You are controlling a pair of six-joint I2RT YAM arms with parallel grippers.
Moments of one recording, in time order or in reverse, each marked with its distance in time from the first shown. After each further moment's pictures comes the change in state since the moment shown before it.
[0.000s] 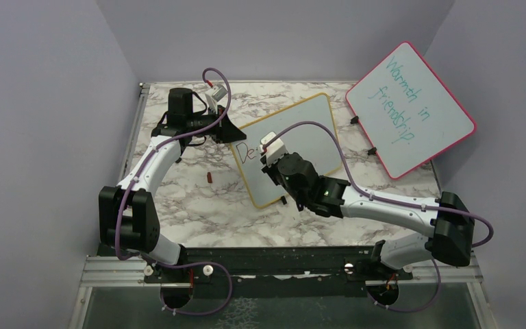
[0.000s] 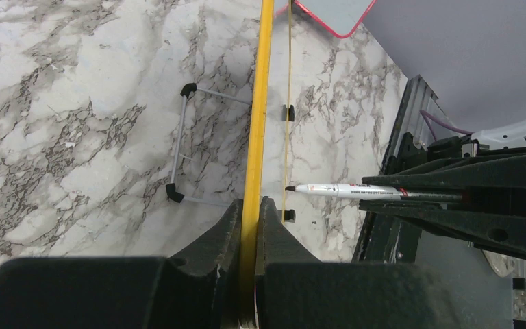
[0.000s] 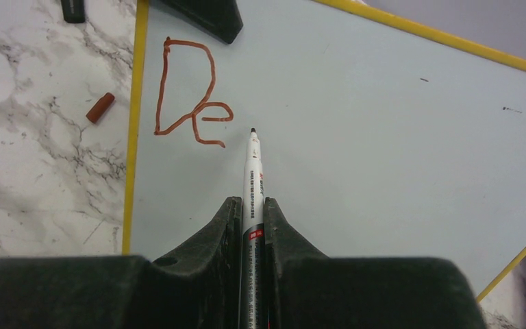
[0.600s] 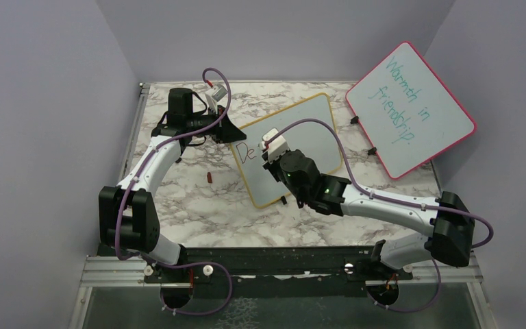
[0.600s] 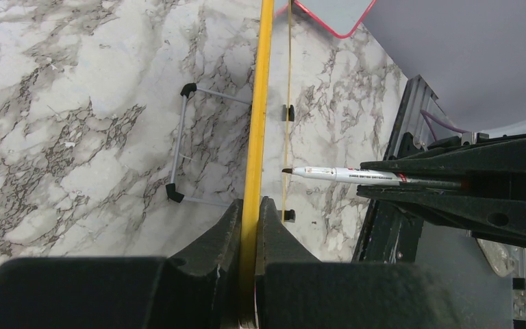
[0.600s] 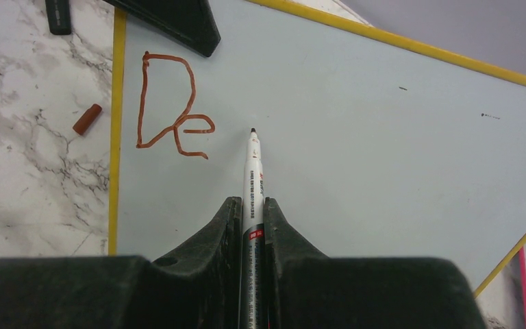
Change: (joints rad) left arm 0.000 0.000 0.000 0.000 0.000 0.000; right arm -0.022 0.000 0.000 0.034 0.001 -0.022
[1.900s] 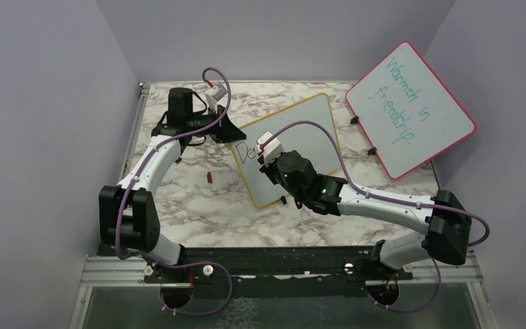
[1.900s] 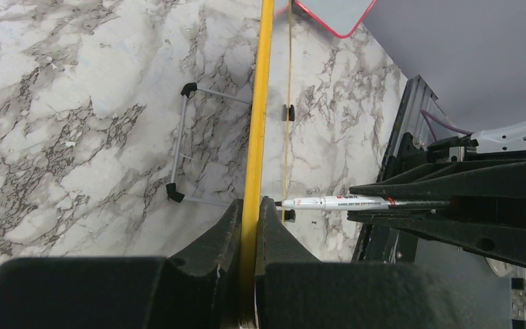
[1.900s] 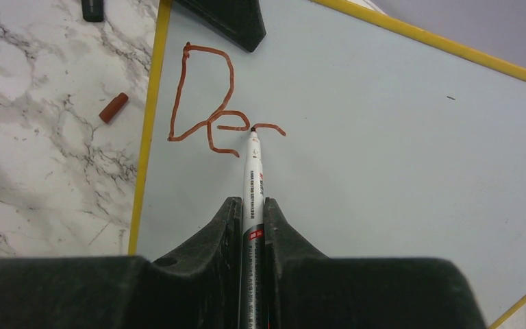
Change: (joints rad) left arm 0.003 0.004 0.003 -0.003 0.002 0.000; right arm -0.006 0.028 0.001 0.012 -0.076 -0.009
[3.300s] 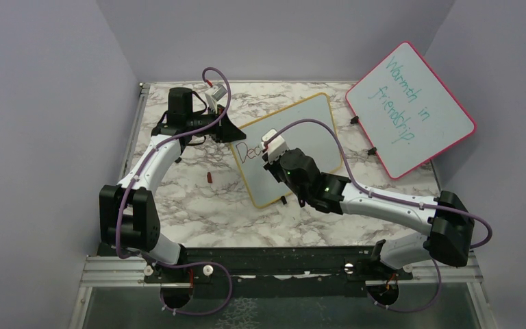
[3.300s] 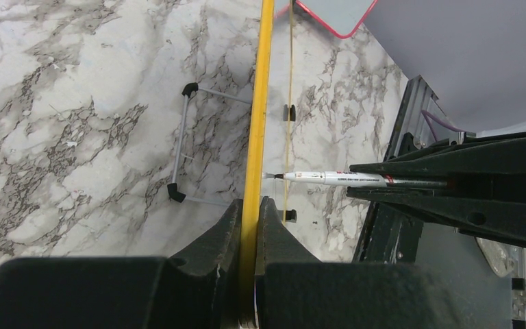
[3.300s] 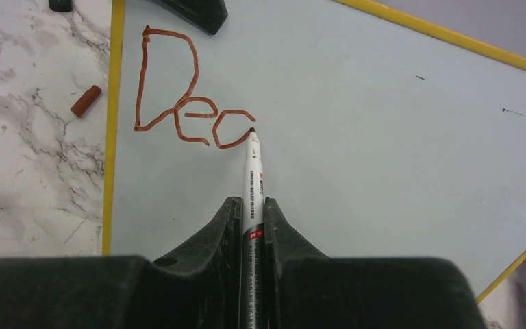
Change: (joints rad) left arm 0.002 0.005 0.003 -0.002 0.001 0.001; right arm -0.027 -0.018 -0.010 -0.035 0.019 0.000
